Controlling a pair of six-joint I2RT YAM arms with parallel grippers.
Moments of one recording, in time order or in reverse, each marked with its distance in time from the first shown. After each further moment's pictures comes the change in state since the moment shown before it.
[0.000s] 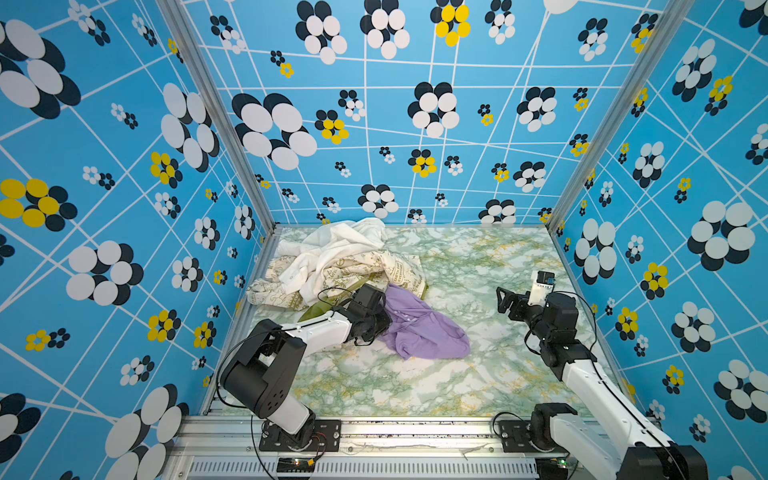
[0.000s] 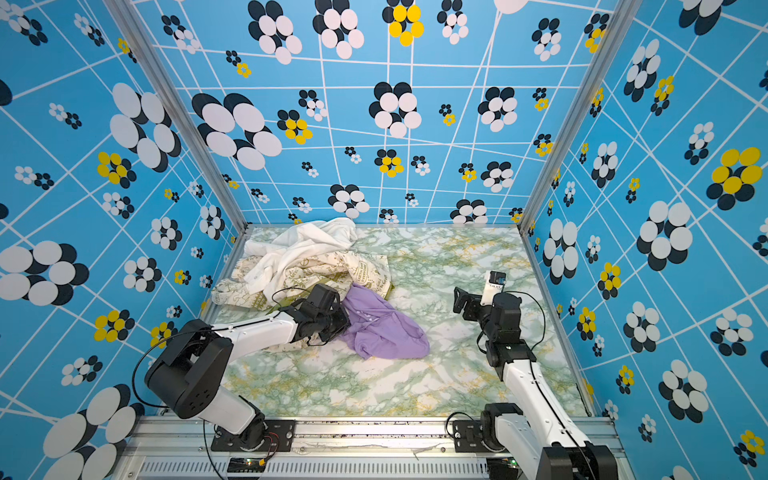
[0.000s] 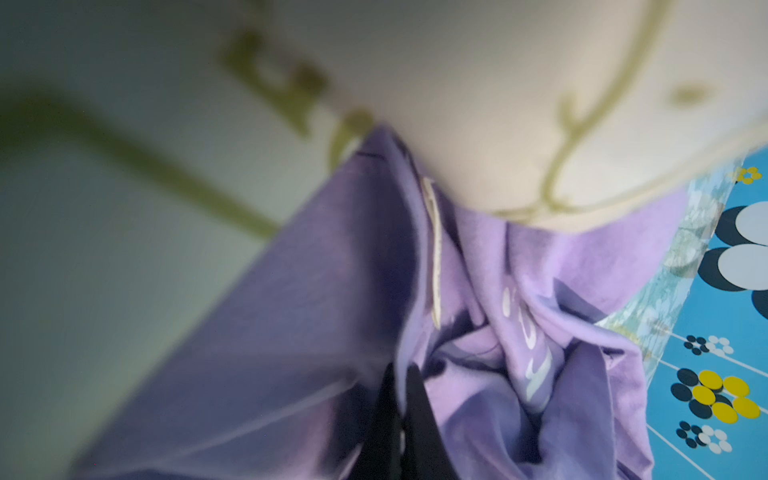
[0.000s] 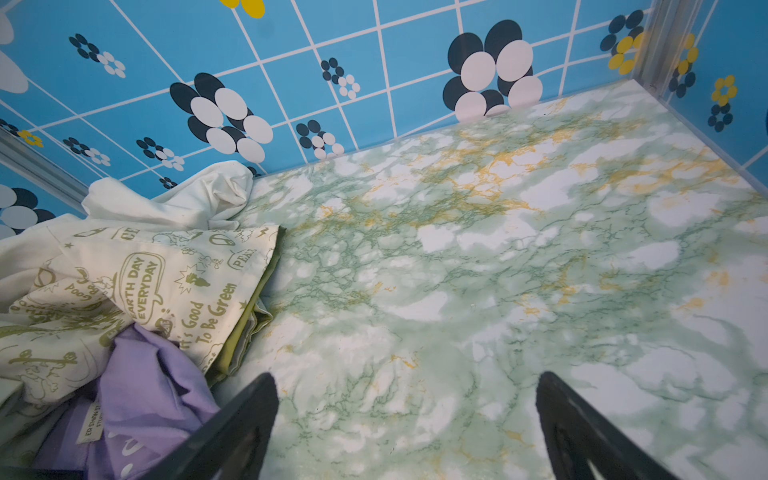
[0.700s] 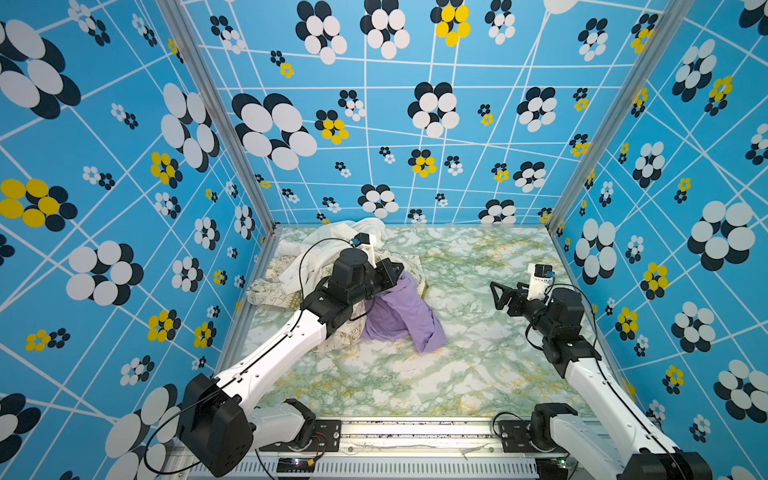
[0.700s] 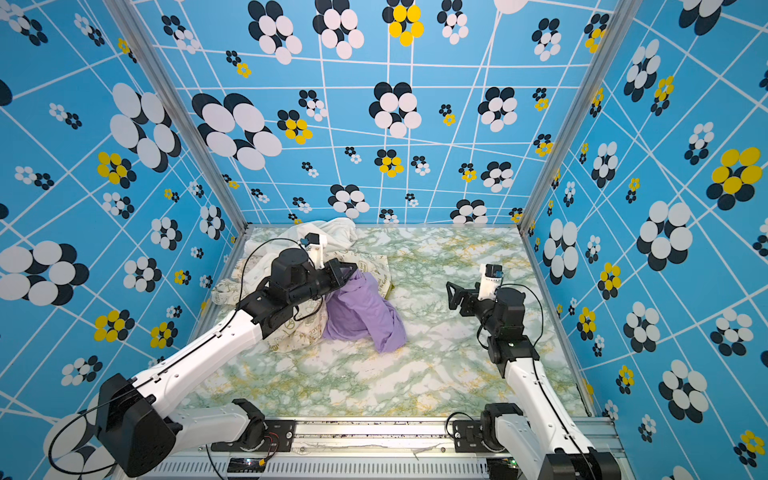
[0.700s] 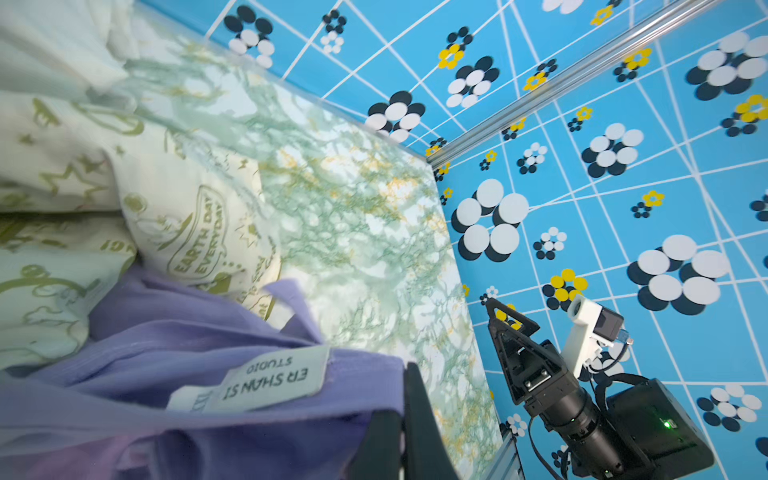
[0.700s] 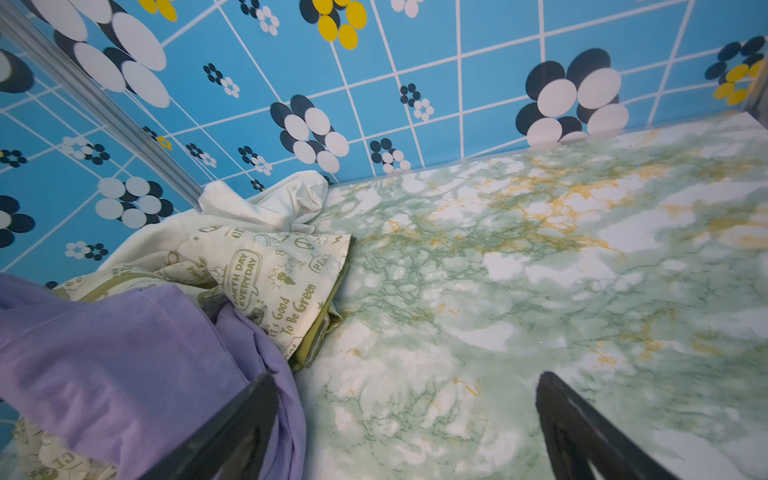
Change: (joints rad) left arm -0.013 -0.312 0.295 0.068 0.058 0.261; right arm 0.000 -0.015 0.090 -0.003 -0.213 0.000
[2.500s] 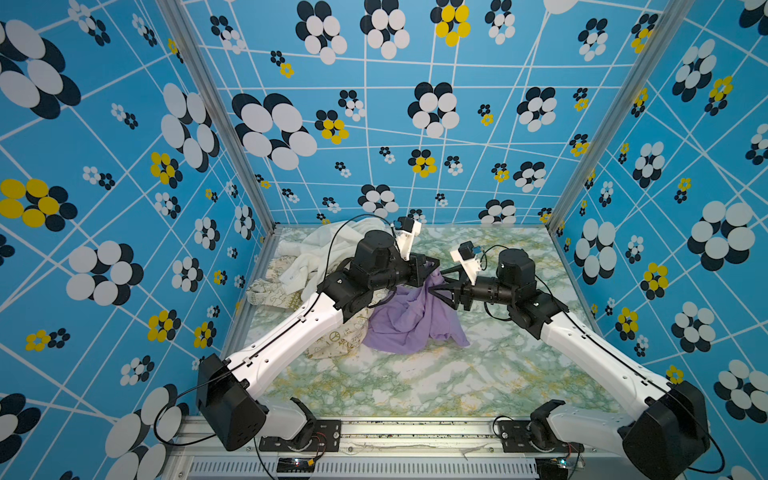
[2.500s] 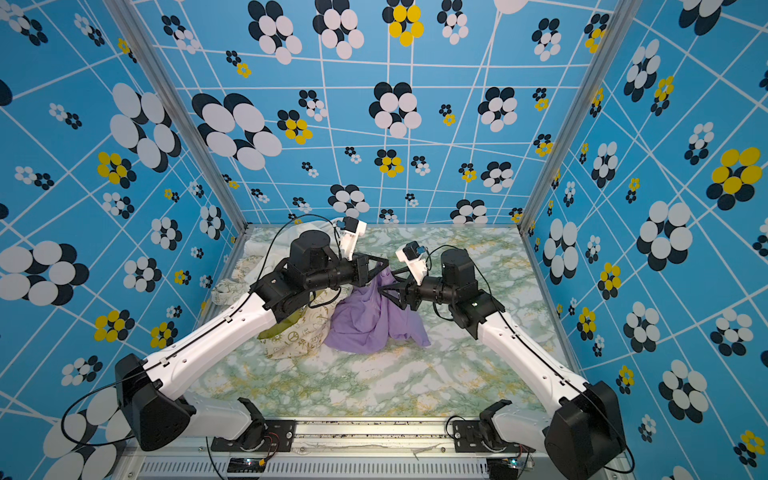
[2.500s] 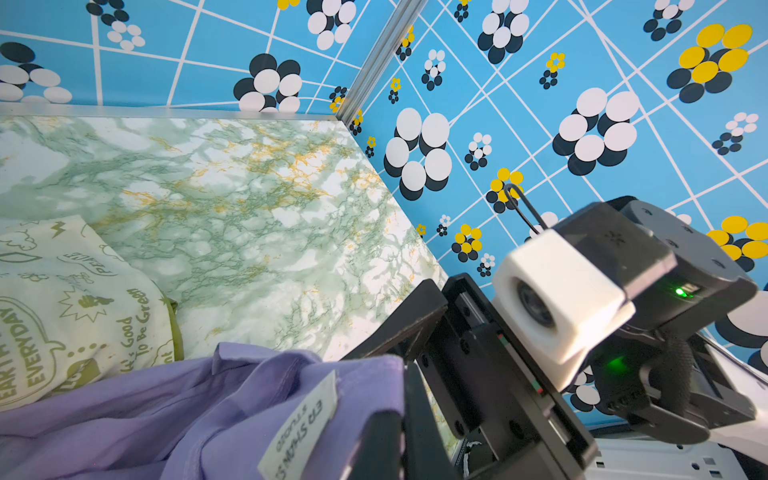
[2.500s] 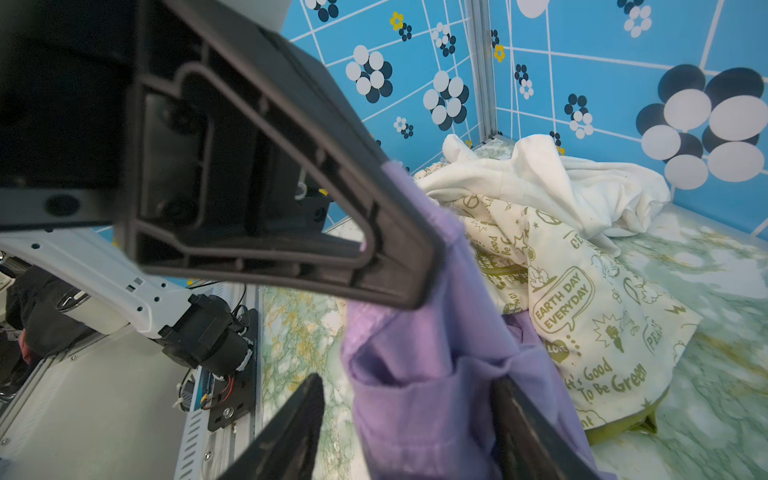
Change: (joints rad) left arm -0.140 0.140 0.255 -0.119 0.138 0.258; right arm 0.452 0.329 0.443 -0.168 -0.377 -0.203
